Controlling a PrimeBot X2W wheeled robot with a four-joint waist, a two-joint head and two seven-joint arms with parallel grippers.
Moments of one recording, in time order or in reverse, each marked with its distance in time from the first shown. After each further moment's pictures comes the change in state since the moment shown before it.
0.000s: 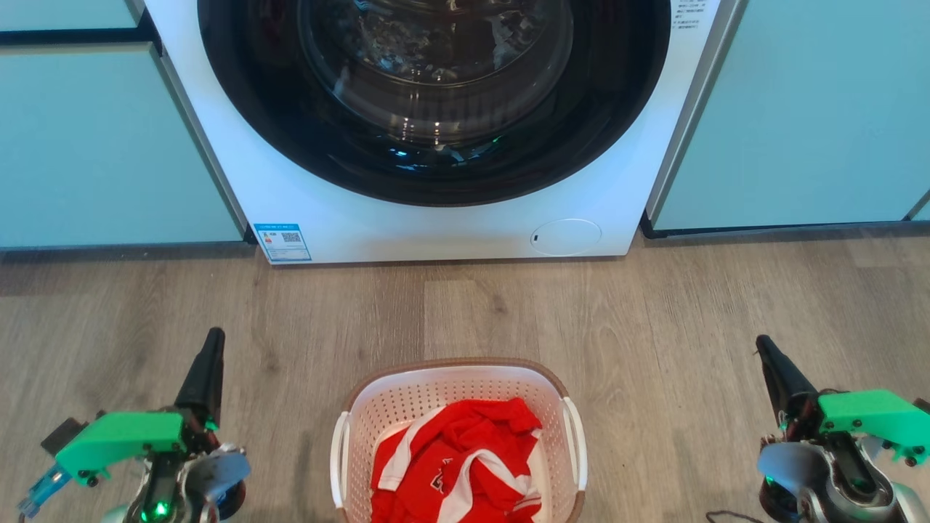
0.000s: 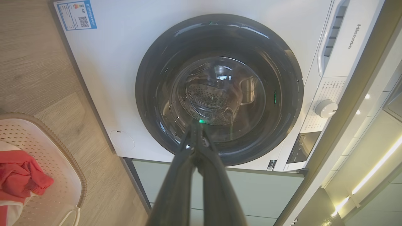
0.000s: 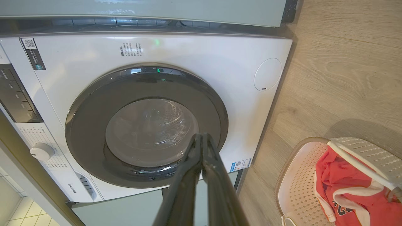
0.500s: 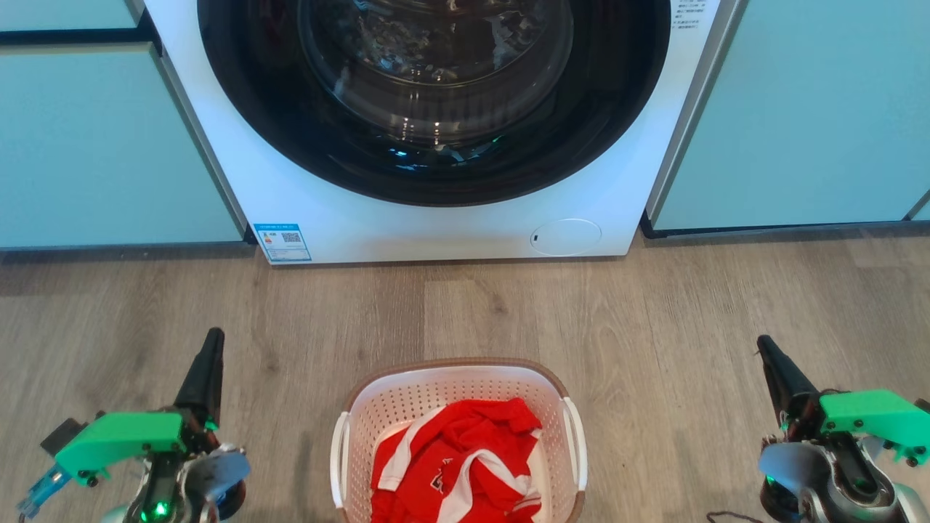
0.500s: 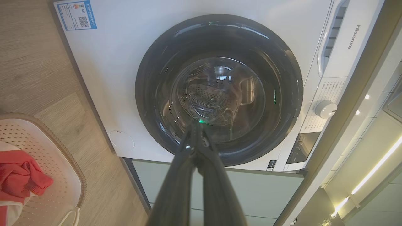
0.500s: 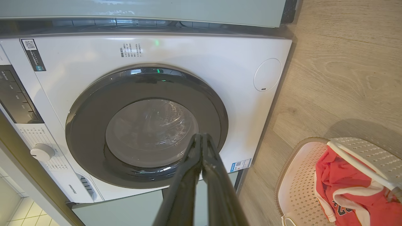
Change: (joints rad) left arm 0.000 -0.001 0.003 0.000 0.000 0.000 0.001; right arm 0.000 0.001 -0.004 0.001 0.000 0.000 0.003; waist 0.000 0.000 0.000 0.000
